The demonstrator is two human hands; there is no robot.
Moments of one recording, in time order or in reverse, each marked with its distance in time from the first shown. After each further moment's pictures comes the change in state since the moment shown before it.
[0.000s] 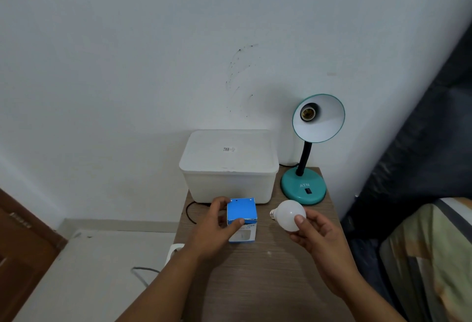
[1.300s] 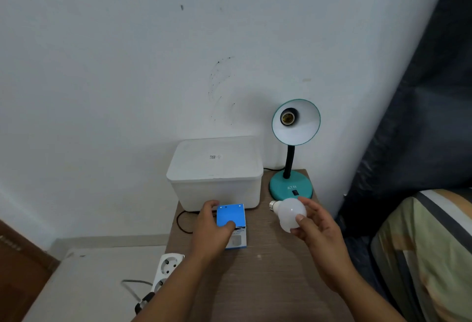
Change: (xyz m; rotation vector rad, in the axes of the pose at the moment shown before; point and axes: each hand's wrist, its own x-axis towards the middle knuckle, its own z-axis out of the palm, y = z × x) left_hand 0.000 0.032 0.025 0.036 0.203 -0.130; right_hand -0.001 -0.003 -0.023 0.014 0.061 -0.163
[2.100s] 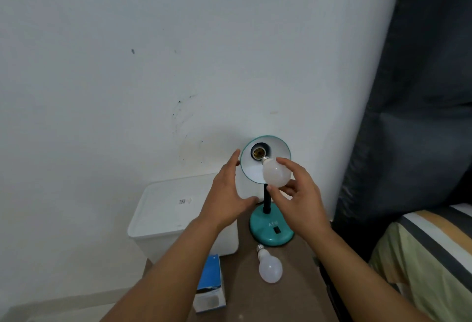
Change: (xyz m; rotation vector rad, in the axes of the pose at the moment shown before) left_hand 0.092 0.164 0.035 0.128 -0.130 0.552; right_hand 0.125 -0.081 -0.001 -0.356 0.076 -0.484
